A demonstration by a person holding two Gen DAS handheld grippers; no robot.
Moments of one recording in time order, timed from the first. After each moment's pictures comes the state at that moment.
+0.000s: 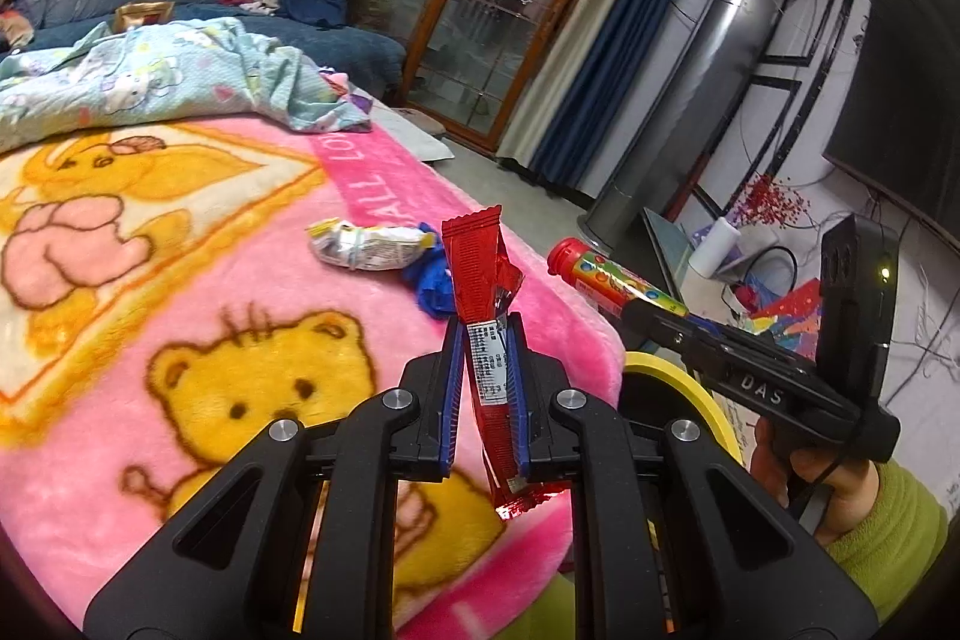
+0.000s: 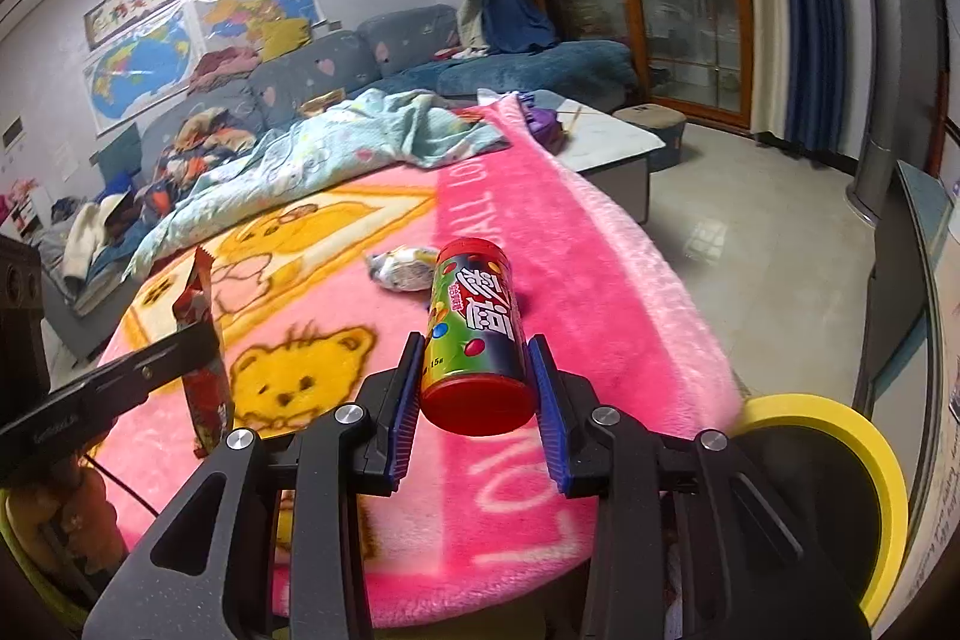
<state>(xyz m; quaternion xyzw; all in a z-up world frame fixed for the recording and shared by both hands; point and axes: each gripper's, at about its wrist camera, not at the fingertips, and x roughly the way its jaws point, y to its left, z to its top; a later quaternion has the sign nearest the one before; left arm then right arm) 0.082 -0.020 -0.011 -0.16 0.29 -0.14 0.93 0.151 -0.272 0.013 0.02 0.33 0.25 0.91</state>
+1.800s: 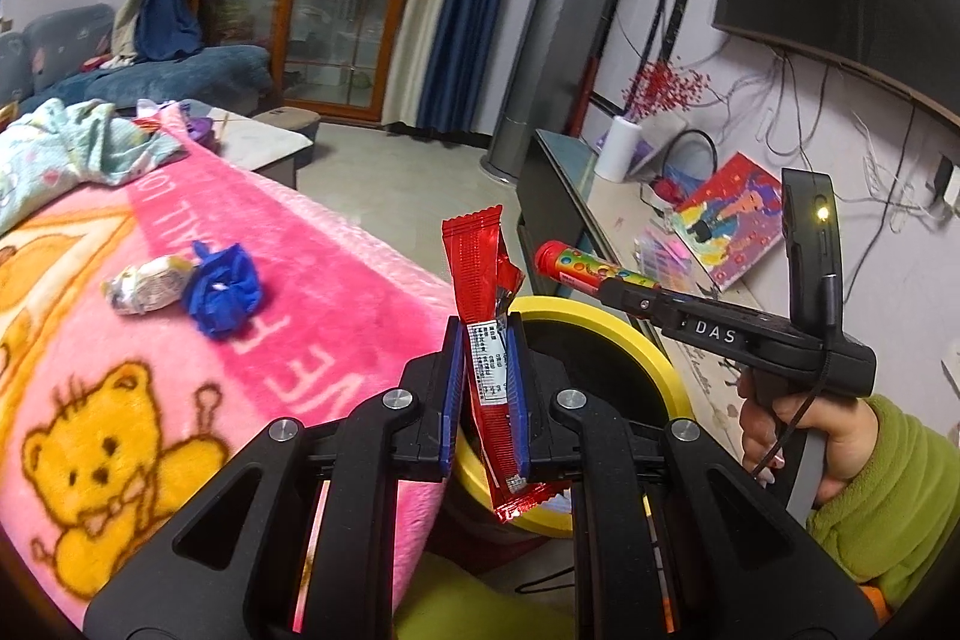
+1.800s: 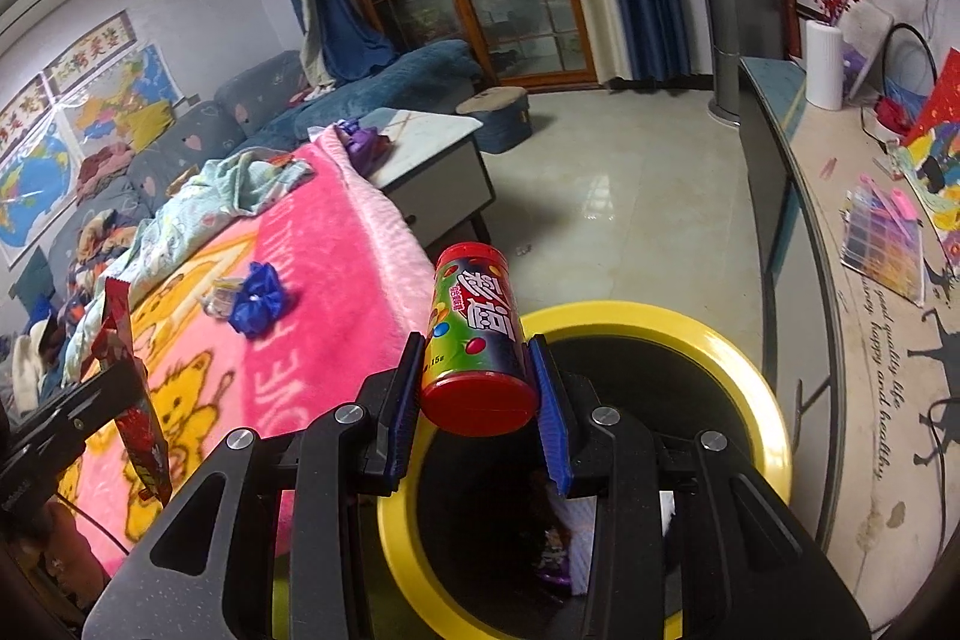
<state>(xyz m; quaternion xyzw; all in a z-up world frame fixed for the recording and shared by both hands) 0.097 -0.165 -0.008 -0.03 0.31 -0.27 0.91 0.132 -0.432 -0.012 0.12 0.35 0.10 0.92</state>
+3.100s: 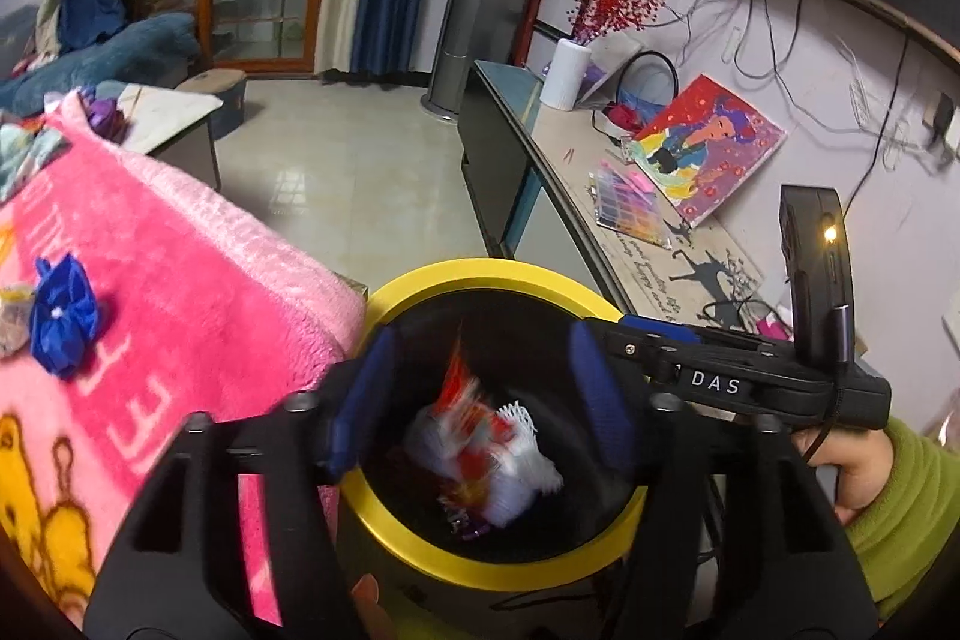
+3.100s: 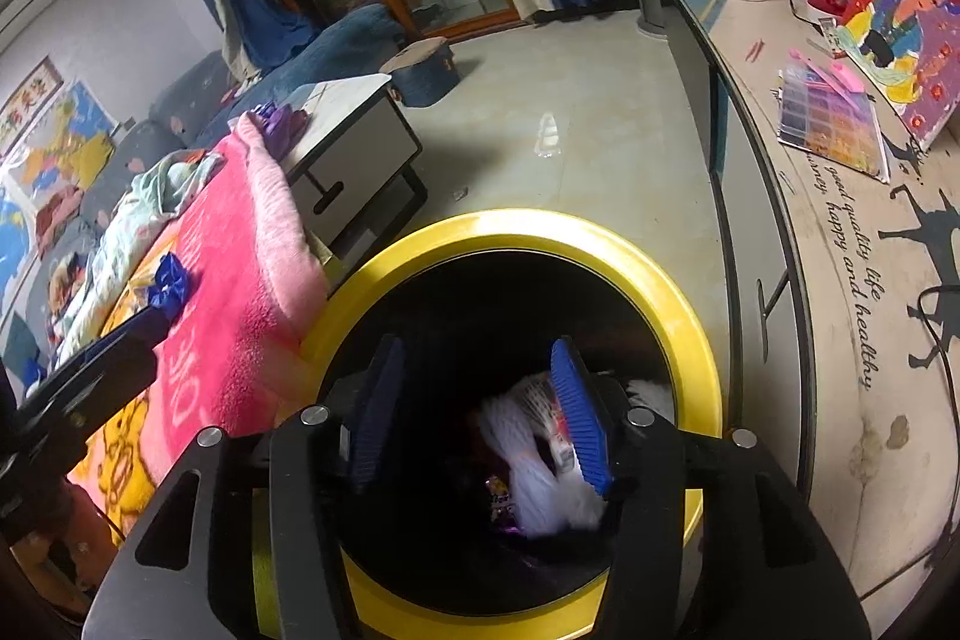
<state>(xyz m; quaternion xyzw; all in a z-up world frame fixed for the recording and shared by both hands) 0.144 -0.252 -0.045 0.00 0.36 -0.33 0.87 0.131 -0.502 -0.068 0.19 0.41 0.04 0.89</state>
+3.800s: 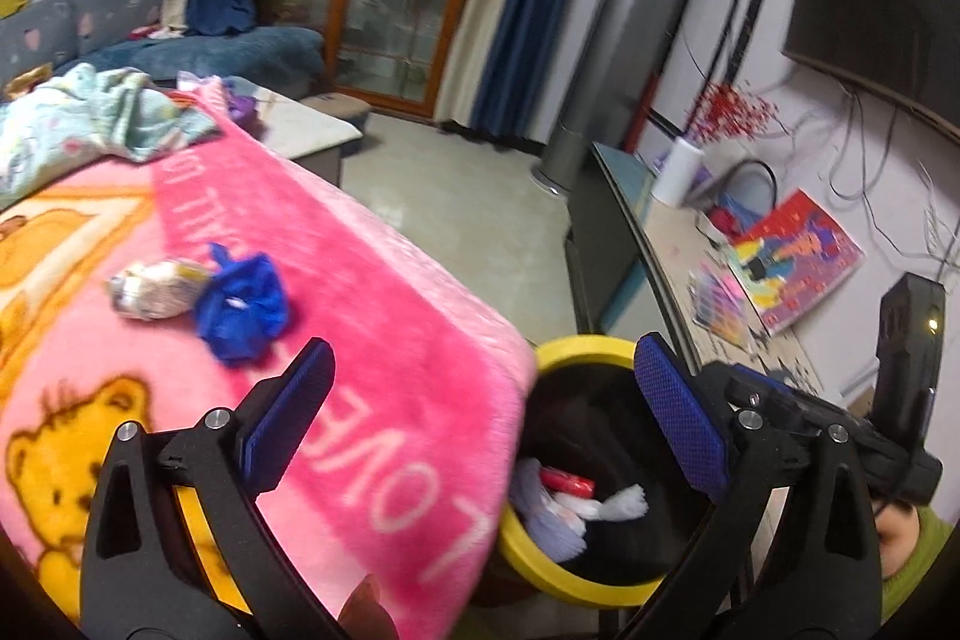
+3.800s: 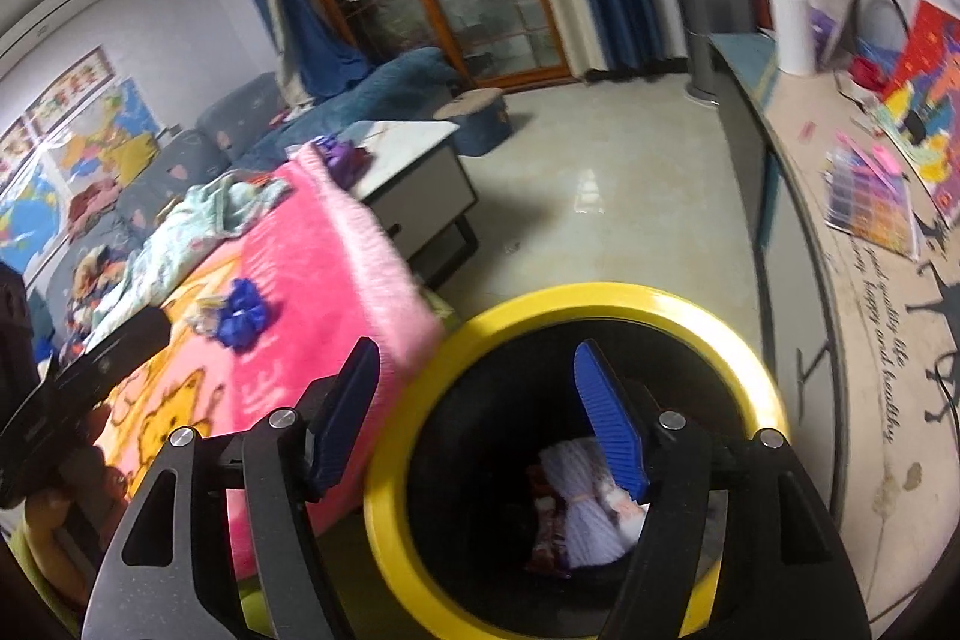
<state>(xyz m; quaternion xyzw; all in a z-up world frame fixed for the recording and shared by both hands) 0.147 -0.156 -0.019 -0.07 0.31 -0.19 0.93 0.129 -0.444 -0.020 0.16 0.35 0.09 0.92</state>
